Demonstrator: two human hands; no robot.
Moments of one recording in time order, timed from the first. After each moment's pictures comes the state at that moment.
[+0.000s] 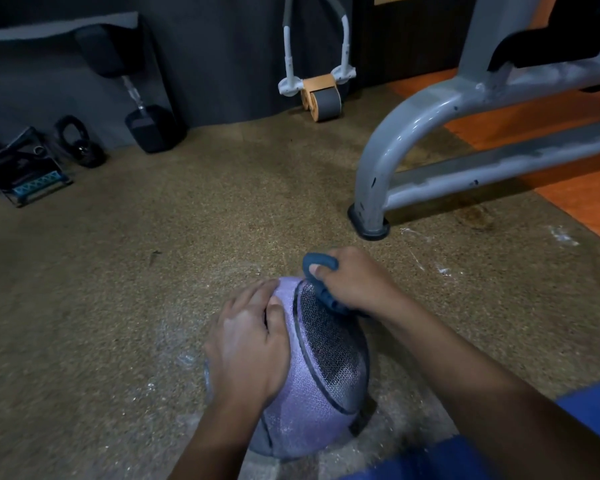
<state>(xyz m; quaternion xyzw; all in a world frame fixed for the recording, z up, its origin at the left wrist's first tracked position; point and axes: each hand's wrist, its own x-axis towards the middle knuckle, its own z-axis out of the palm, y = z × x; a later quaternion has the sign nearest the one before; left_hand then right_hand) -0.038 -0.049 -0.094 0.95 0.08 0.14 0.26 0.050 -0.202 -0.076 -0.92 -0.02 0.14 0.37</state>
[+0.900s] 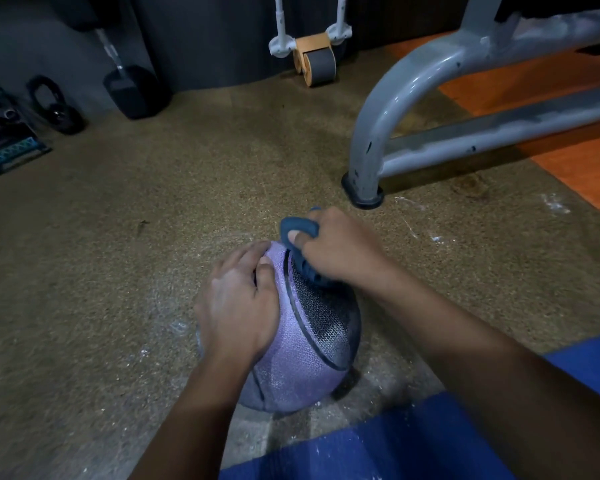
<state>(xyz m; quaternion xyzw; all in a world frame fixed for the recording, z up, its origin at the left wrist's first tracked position) -0.030 -0.043 -0.098 0.94 0.08 0.14 0.30 0.029 -0.187 -0.051 -0.94 -0.04 0.09 0.32</state>
